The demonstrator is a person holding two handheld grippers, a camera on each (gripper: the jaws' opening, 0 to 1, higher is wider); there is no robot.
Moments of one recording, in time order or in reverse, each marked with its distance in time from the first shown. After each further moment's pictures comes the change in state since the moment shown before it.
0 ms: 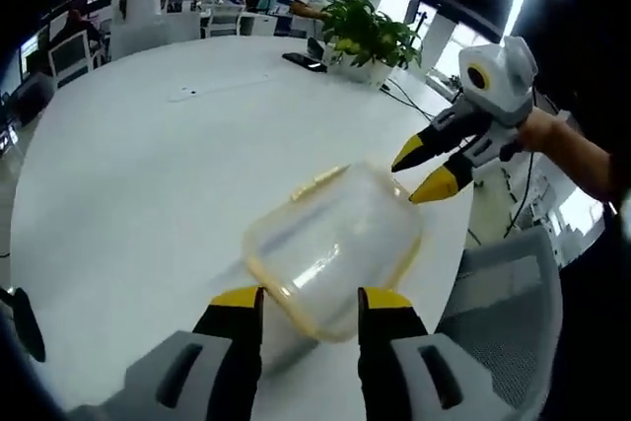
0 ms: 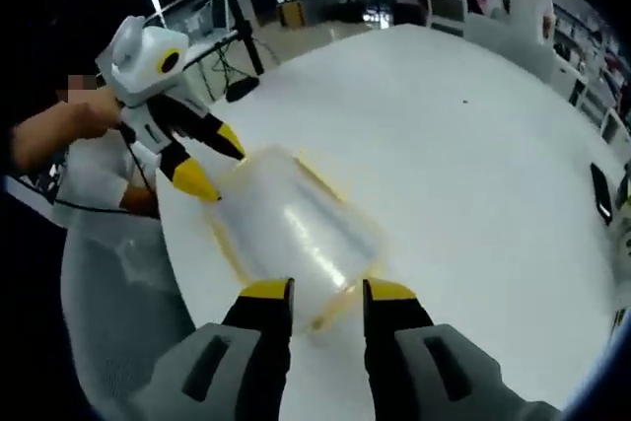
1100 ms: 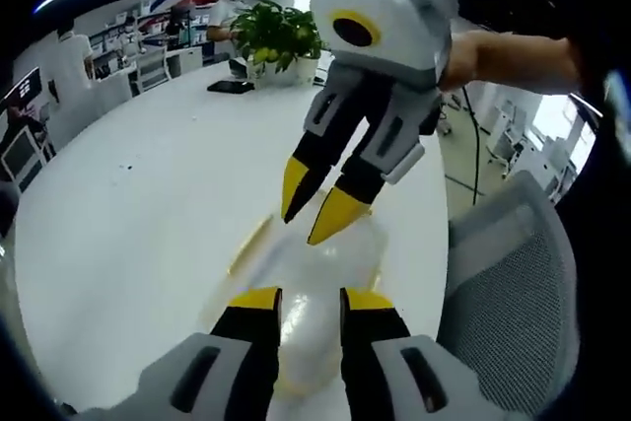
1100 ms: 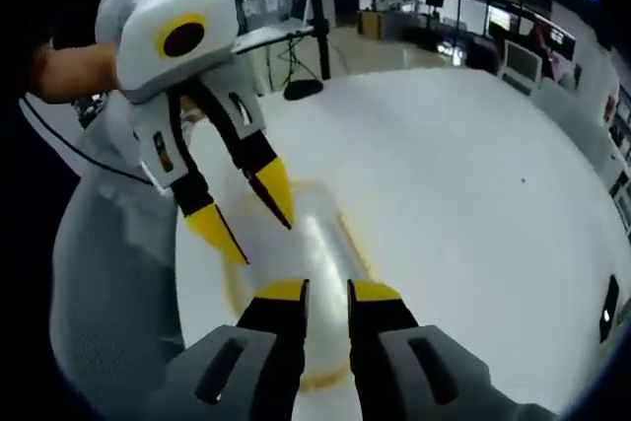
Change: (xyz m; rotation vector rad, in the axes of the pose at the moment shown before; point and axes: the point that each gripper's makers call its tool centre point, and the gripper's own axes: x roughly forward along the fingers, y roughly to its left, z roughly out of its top) left arm 0.022 -0.050 0.036 0.371 -0.012 -0.100; right arm 0.031 0.021 0.043 -0.313 -0.028 0.163
